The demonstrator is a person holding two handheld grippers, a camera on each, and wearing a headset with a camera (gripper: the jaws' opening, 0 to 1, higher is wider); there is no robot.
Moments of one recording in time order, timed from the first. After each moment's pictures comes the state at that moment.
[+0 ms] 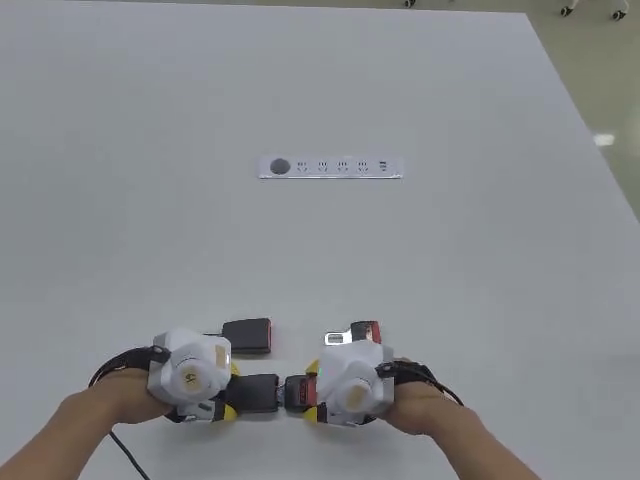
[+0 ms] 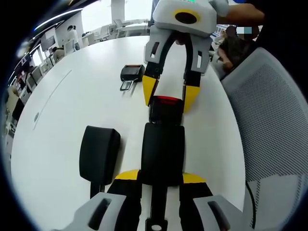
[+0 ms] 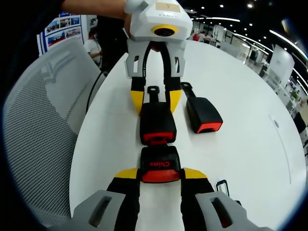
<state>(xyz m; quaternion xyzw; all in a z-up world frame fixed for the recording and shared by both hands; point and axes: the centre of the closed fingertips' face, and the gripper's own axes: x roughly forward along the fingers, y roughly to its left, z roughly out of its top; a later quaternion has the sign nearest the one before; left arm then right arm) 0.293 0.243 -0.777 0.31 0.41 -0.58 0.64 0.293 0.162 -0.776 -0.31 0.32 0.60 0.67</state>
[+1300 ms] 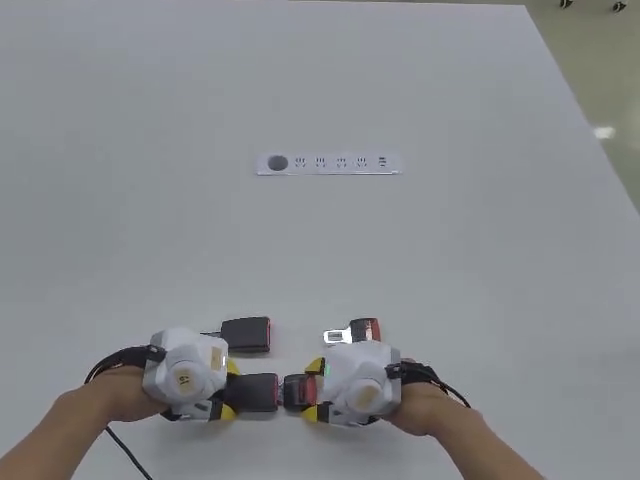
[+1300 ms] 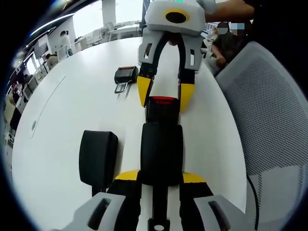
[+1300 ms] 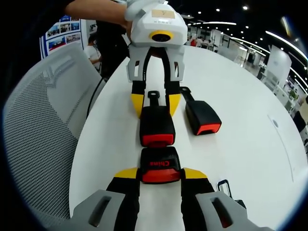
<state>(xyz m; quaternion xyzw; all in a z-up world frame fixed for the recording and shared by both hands) 0.292 0.243 -0.775 0.33 0.39 -0.60 0.62 0.291 0.169 -0.768 -0.29 0.30 0.60 0.68</state>
